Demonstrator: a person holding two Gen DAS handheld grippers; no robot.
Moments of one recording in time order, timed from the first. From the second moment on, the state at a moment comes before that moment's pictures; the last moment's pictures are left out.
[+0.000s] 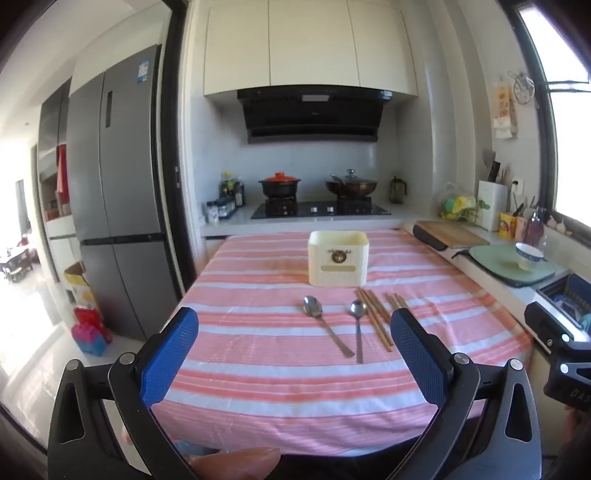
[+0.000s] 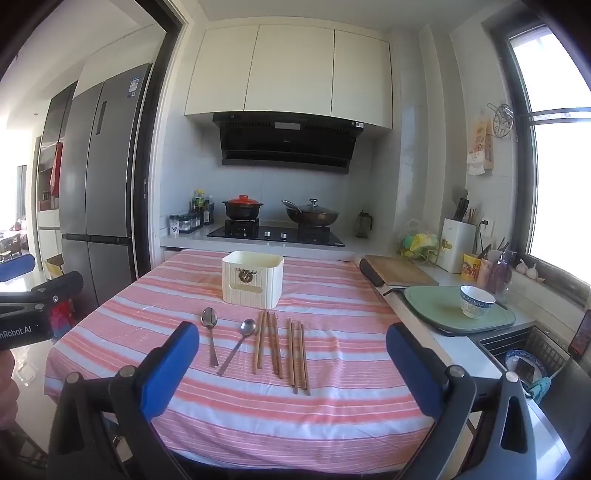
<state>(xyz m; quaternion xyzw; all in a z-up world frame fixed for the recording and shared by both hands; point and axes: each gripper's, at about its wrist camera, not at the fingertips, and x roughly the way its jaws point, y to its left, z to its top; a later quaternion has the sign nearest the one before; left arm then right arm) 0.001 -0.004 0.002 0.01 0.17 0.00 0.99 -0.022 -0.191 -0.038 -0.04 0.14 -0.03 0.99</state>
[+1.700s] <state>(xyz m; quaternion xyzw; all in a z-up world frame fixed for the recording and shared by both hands) 0.004 0.002 -0.006 0.01 0.18 0.01 0.98 -0.018 -0.189 -0.042 -0.05 0.14 -0.02 0.99</state>
